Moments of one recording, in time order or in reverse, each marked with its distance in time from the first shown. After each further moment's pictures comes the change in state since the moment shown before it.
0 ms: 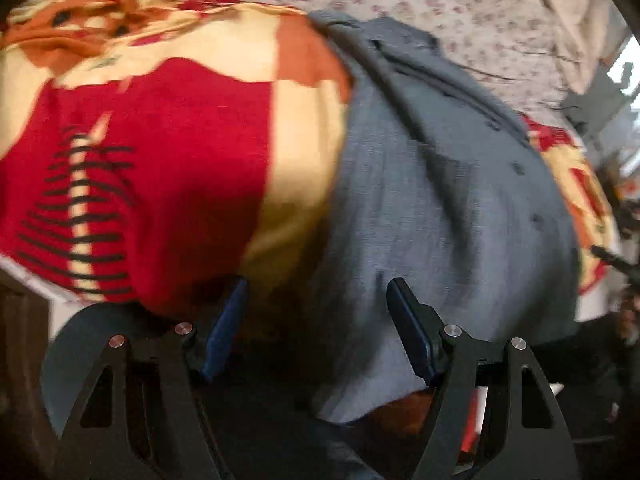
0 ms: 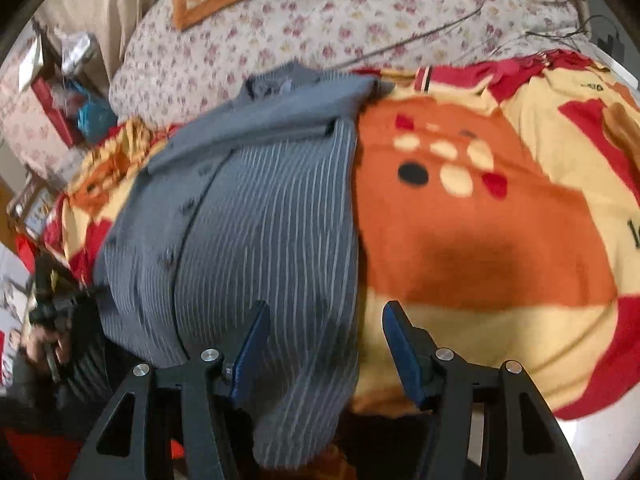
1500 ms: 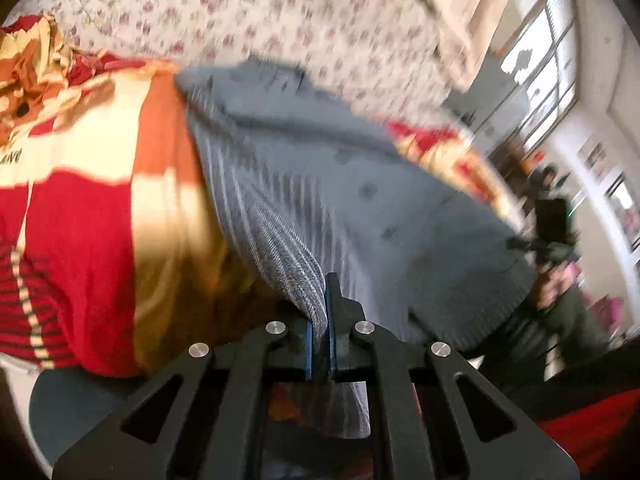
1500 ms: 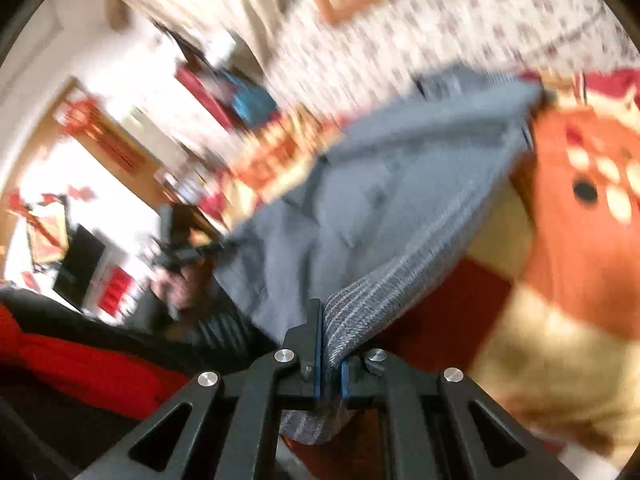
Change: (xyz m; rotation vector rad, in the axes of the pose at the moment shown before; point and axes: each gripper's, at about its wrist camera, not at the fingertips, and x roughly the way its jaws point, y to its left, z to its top) left arm -0.066 -0.049 0.033 0.161 -0.114 -0.351; right arm -0.043 0.011 0.011 -0.127 -0.143 0.665
